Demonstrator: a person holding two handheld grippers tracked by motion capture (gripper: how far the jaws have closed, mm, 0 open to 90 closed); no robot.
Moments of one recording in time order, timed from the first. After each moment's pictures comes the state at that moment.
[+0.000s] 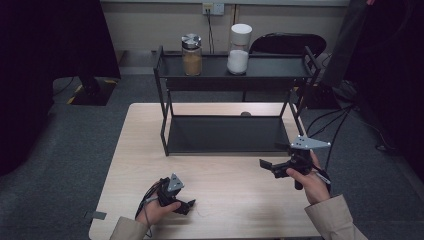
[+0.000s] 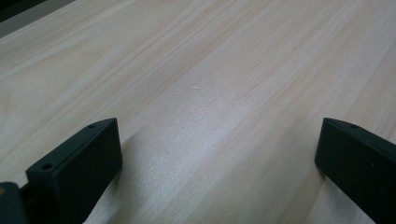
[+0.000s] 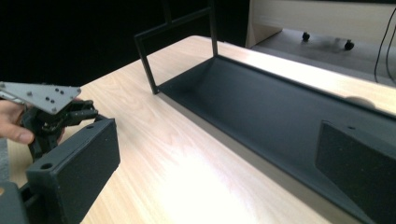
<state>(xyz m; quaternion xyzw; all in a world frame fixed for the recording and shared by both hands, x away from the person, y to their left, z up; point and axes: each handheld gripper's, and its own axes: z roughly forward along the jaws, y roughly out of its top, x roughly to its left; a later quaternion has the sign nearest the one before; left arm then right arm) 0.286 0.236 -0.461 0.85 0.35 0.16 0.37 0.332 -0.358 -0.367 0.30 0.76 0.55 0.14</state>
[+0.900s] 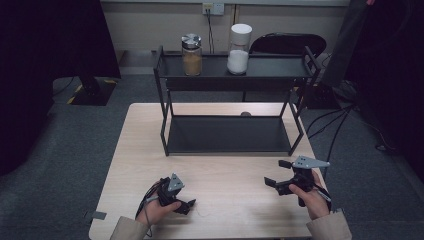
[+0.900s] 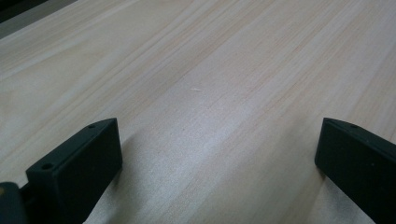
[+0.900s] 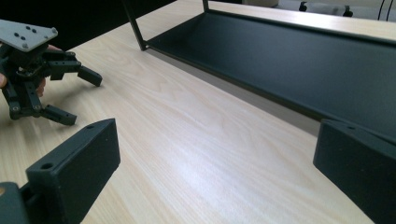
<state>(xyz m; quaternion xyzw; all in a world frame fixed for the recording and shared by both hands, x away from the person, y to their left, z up) 0.286 0.235 -0.462 0.85 0.35 0.16 0.37 0.314 -0.379 -0.423 0.33 0.77 0.53 0.12</state>
